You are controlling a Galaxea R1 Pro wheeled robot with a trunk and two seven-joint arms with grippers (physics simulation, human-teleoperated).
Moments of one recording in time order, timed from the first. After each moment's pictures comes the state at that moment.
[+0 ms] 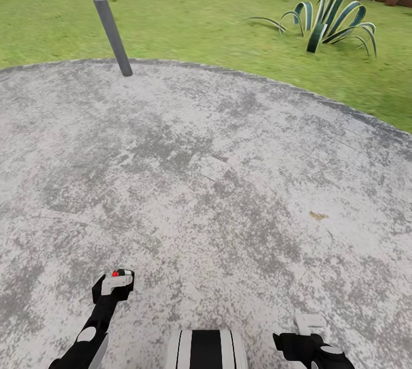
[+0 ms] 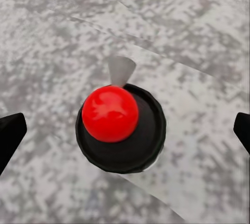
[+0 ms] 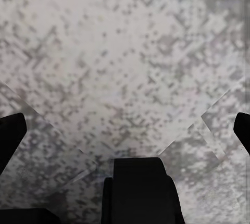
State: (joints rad) left arm -0.42 0.04 0.22 -0.55 -0.12 -0.44 0.00; right arm -0.01 -0.01 -0.03 -1.40 -0.01 0.71 0.00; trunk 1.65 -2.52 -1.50
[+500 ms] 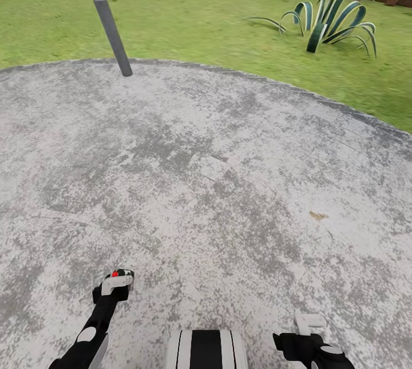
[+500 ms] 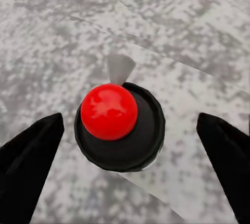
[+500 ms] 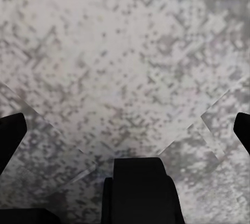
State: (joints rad) left arm -0.42 0.04 0.22 -0.55 -0.12 -0.44 0.00; right arm -0.01 -0.01 -0.03 -1.40 -0.01 0.71 0.00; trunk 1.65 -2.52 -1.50
